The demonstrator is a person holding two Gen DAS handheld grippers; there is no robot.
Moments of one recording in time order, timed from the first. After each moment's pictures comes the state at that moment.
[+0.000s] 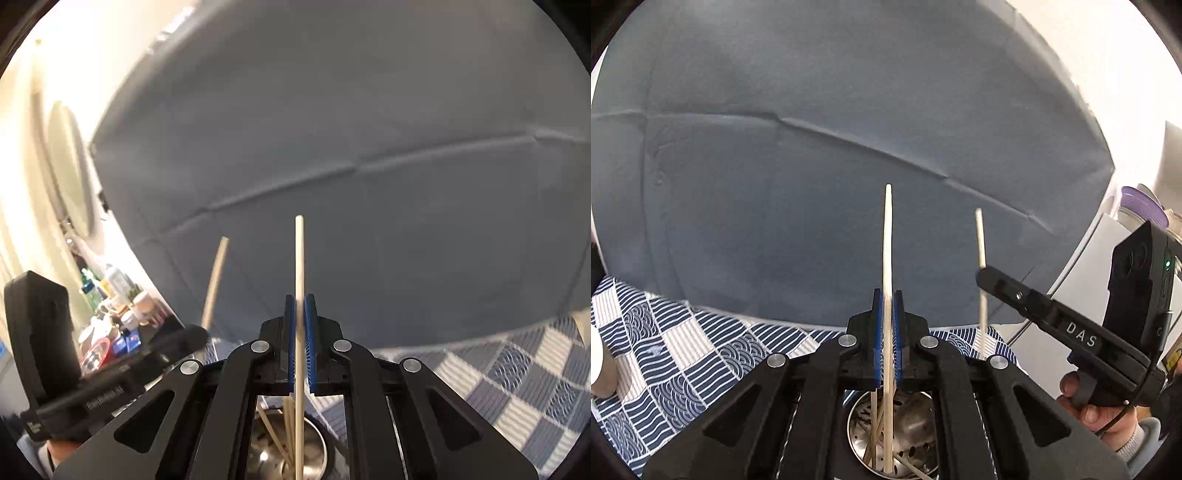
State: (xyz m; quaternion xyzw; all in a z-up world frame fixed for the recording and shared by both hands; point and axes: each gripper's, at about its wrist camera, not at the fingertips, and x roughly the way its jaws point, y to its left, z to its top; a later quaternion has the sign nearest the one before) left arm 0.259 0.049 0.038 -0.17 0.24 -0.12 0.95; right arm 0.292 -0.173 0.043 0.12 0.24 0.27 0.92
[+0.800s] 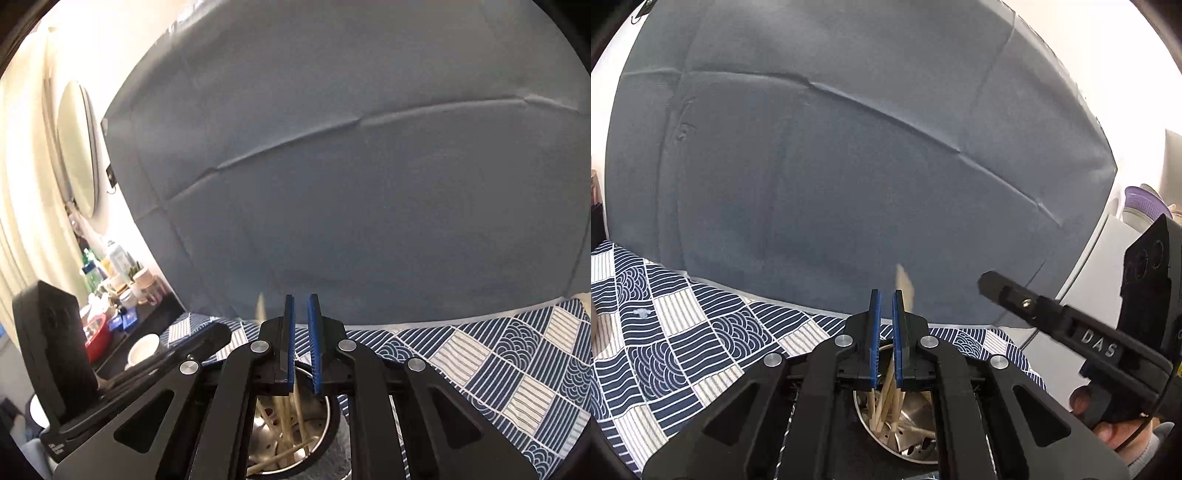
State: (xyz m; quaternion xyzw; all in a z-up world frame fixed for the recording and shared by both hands) left arm 0.240 0.044 -0.016 -0.20 0.21 -0.09 0.95; right arm 0.264 -0.163 -0.004 0.11 0.25 0.27 0.92
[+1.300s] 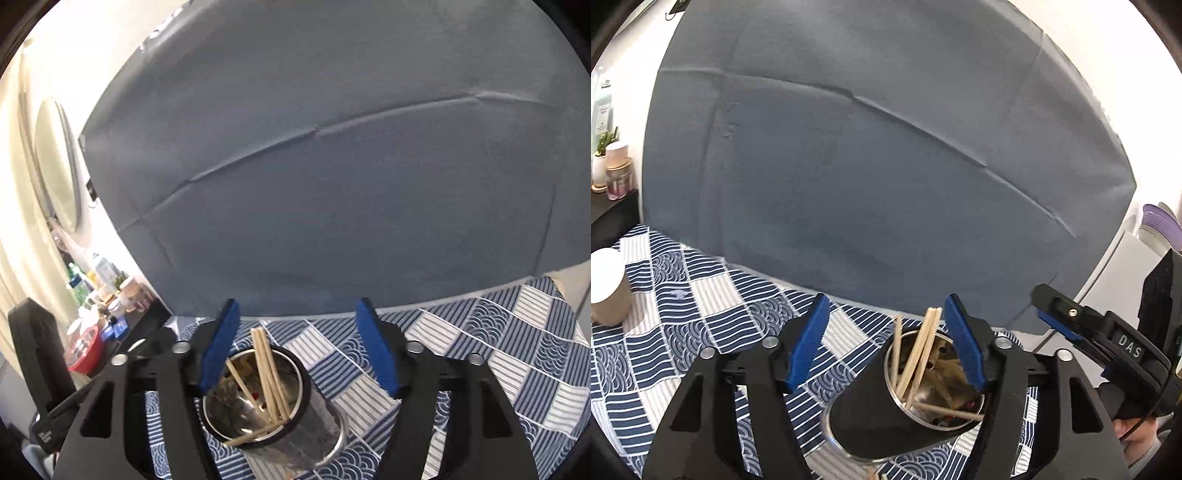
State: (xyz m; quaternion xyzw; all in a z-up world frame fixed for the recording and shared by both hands) left arm 0.211 0.065 -0.004 -0.22 0.24 -0.03 0.94; right arm 0.246 -0.199 0.010 0.13 0.28 0.22 0.93
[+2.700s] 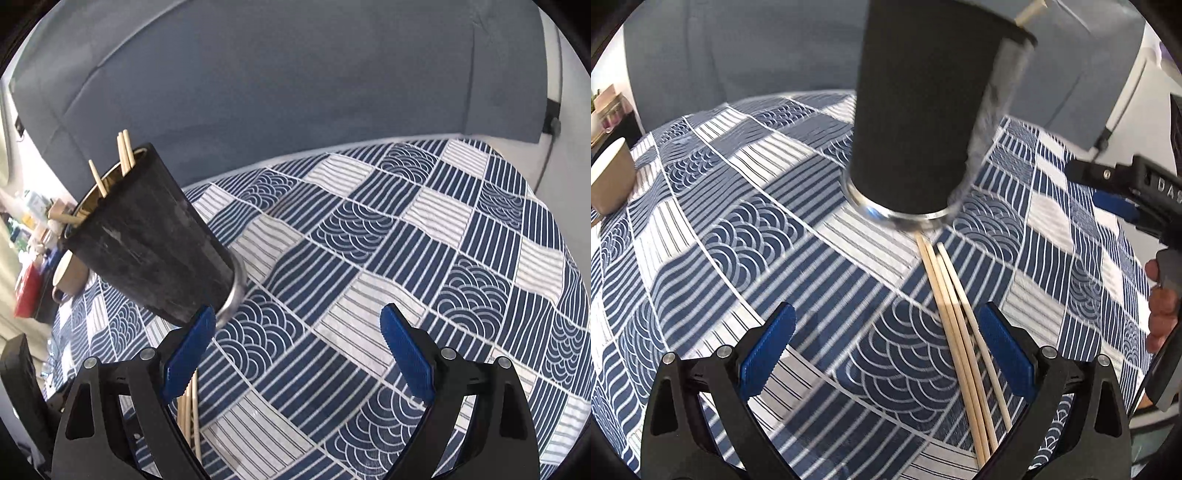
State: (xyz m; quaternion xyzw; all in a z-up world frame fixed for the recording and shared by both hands) left arm 0.134 -0.012 -0.155 -0.07 0.49 -0.04 0.87; right arm 0.195 -0.247 -0.126 0.09 0.45 0.12 0.88
